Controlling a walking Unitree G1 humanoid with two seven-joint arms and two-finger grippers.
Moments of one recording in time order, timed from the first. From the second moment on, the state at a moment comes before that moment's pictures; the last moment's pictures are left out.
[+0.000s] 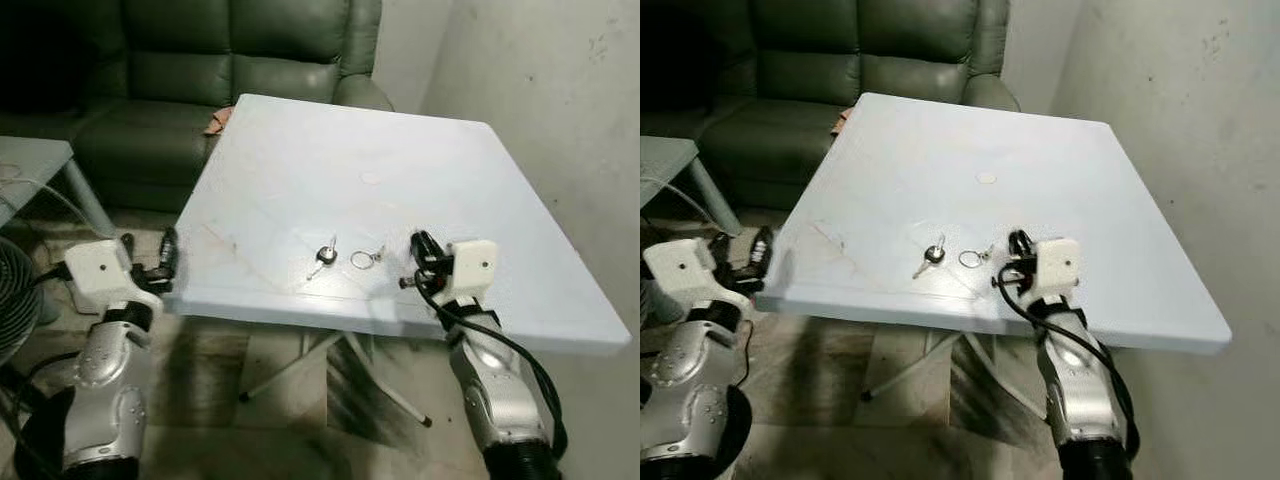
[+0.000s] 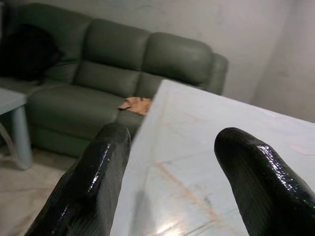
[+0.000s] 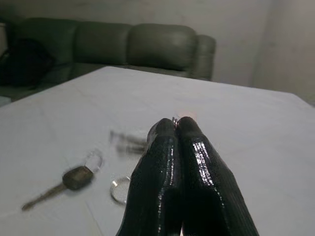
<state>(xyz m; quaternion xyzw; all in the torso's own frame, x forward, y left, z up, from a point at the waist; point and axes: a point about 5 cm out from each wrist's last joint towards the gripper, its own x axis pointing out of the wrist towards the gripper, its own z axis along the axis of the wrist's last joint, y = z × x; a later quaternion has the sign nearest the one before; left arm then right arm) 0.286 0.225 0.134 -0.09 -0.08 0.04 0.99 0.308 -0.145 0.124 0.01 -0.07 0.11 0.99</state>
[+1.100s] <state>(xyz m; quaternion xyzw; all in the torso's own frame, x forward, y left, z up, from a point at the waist) 0.297 0.218 0.133 -0.09 -0.08 0.04 0.99 0.311 -0.156 0.116 -0.01 -0.04 0.10 0.99</state>
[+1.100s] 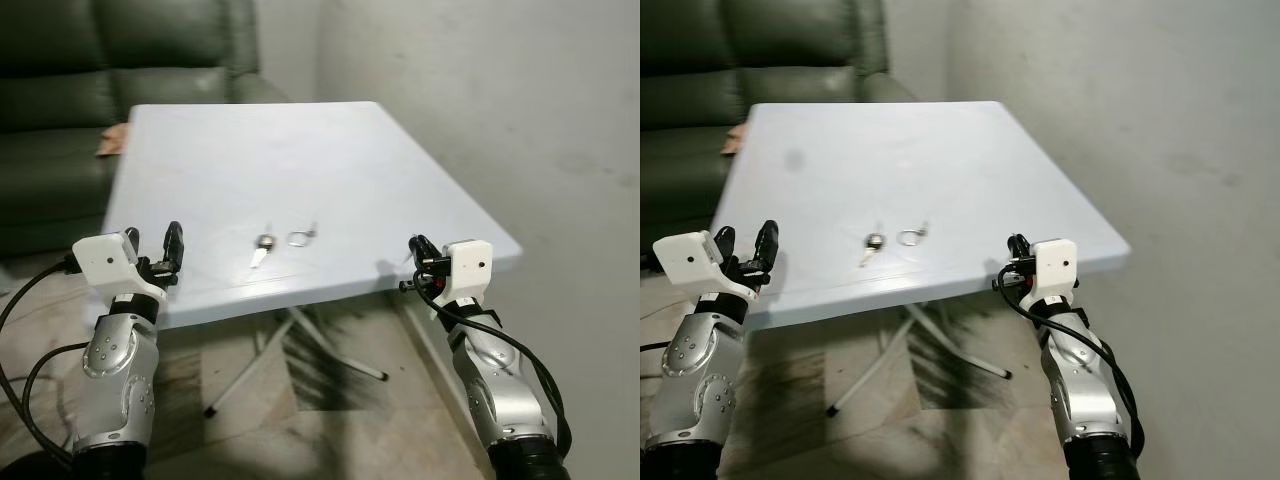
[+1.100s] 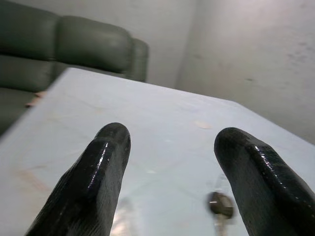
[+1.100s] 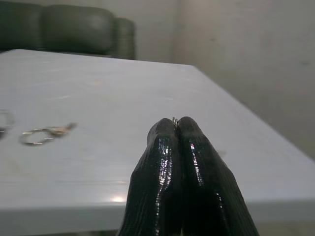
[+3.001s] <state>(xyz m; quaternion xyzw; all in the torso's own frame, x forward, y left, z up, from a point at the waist) 0.296 0.221 0.140 -0.09 -0.10 0.06 0.99 0.319 -0.153 0.117 -0.01 -0.04 0.10 0.99</state>
